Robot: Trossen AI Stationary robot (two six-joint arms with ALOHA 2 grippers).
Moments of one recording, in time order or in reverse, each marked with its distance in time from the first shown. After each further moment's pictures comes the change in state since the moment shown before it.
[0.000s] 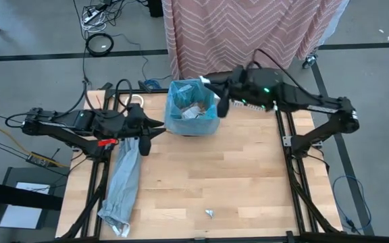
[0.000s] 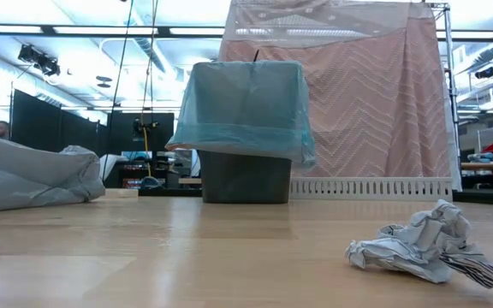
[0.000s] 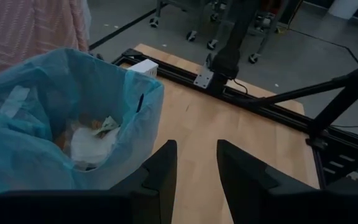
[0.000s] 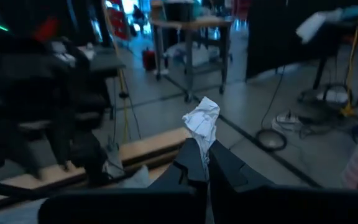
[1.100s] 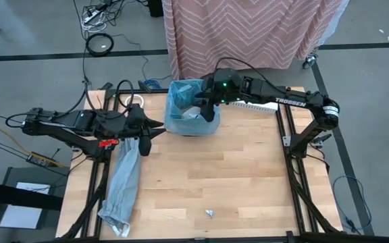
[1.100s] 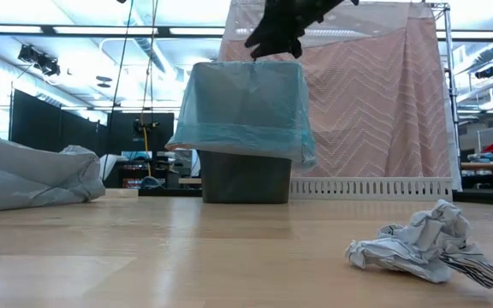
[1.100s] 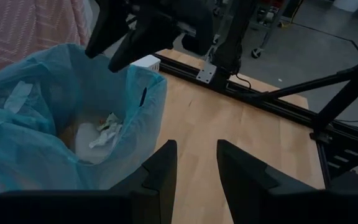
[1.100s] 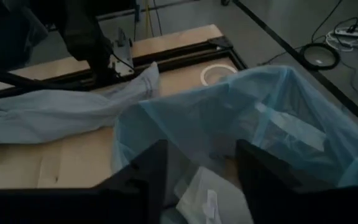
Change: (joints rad) left arm 0.001 0.000 0.000 -0.026 -0.002 0.003; right arm -0.182 0.228 -0.002 -0.163 -0.370 -0.049
